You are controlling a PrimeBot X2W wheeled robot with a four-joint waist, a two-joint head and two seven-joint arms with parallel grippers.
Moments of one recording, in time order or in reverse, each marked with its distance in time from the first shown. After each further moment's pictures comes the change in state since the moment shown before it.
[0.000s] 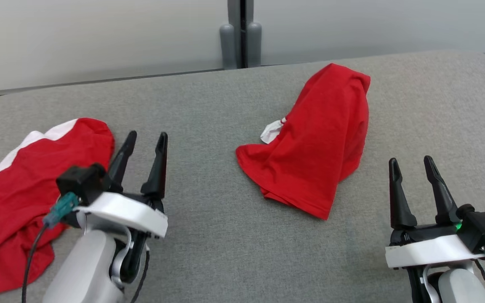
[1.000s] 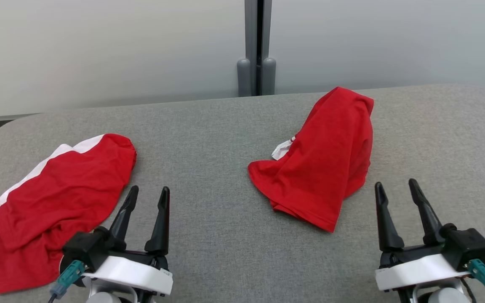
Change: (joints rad) left arm 0.328 -0.137 0.230 -0.183 0.243 -0.088 0.000; right arm 0.068 0.000 0.035 0.016 -0.005 0.000 0.000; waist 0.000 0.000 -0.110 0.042
